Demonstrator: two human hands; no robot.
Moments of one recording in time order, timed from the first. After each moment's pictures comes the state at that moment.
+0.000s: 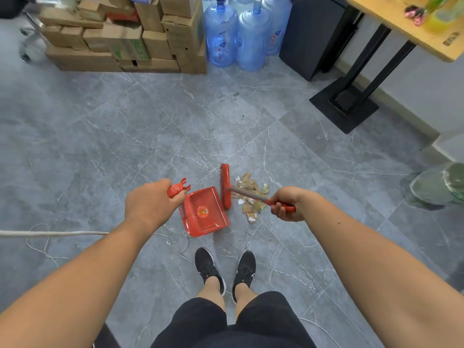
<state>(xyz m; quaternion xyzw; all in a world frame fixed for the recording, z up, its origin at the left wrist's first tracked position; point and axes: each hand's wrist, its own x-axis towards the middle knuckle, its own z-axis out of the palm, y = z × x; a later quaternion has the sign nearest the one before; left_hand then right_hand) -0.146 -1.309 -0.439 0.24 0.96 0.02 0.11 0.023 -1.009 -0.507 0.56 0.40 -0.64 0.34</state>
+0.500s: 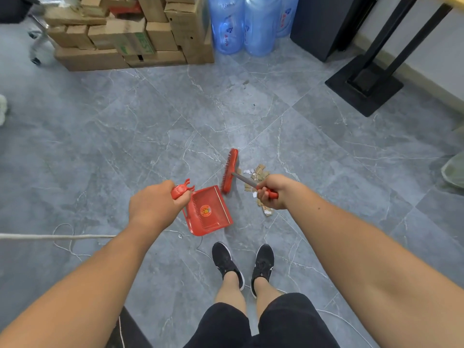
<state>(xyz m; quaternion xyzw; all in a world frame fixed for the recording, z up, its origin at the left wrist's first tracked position) -0.170 -1.323 -0.460 0.22 0.97 -0.02 0.14 -0.045 -1.051 -0.556 0.56 0.29 -0.73 0.26</state>
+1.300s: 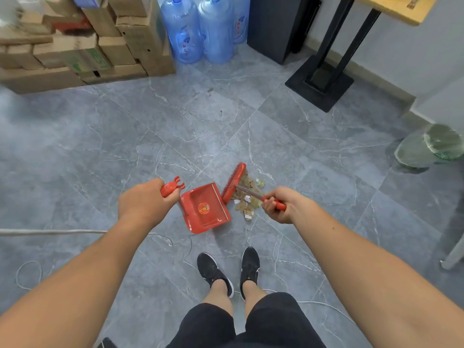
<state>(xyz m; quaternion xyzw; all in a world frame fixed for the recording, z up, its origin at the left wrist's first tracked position) -0.179 -1.257 -0.452 0.28 0.95 -0.01 0.14 0.039 -1.009 -0.530 0.61 0.13 -0.76 0.16</state>
